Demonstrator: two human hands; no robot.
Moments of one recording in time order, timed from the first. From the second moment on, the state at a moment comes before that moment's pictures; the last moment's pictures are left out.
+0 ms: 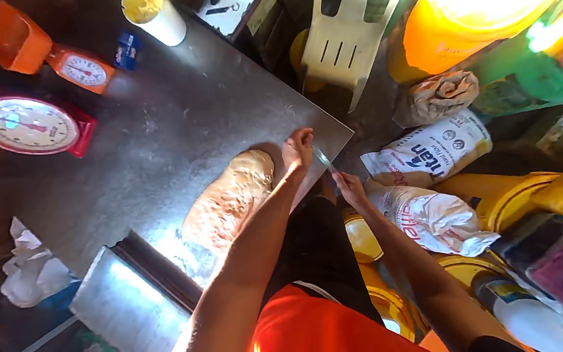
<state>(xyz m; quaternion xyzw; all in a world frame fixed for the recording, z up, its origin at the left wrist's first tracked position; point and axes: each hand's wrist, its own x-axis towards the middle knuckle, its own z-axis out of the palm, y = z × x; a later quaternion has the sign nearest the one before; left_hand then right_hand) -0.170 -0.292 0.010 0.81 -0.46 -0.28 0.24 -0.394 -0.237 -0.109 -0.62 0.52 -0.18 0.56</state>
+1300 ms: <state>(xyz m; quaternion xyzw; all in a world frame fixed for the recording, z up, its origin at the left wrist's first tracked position) -0.158 -0.295 0.037 0.80 -0.29 -0.41 0.35 -0.368 -0.213 -0.093 -0.79 0.52 -0.24 0.23</state>
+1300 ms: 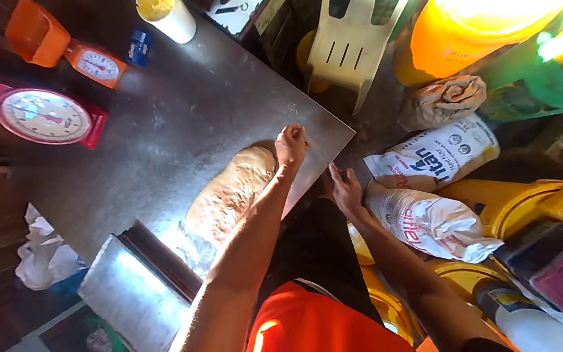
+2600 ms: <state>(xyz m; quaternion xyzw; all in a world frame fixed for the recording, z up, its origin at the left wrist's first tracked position) 0.091 0.108 0.049 0.89 -0.23 -0.27 0.29 -0.050 -0.033 0.061 -0.91 0.19 0.13 0.34</state>
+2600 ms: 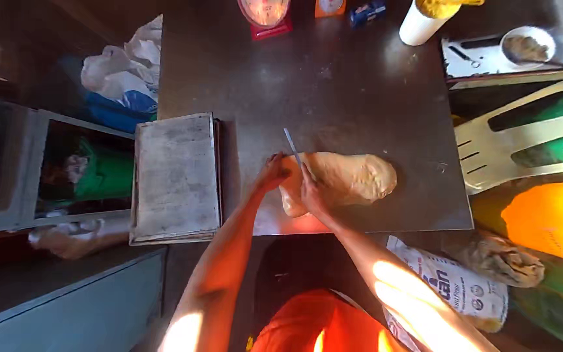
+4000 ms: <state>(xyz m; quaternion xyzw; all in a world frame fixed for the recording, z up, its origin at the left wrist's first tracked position) 0.183 -0.222 0.163 0.71 -0.21 -0.28 0.61 0.041 -0.476 0.160 -0.88 0.18 -0.20 0.39</state>
